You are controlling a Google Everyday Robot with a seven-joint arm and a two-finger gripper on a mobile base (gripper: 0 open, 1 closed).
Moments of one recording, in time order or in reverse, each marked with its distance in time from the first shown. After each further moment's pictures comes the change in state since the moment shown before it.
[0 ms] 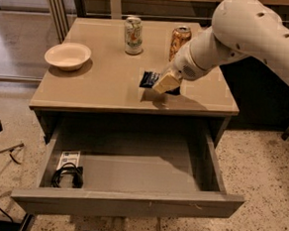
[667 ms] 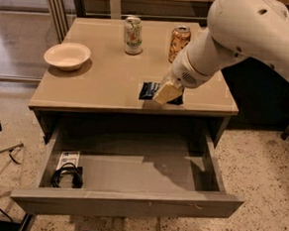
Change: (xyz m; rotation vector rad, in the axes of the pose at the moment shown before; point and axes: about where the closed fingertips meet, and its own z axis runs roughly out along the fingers) arm 0.004 0.047 -0.023 -0.029 0.109 -0.036
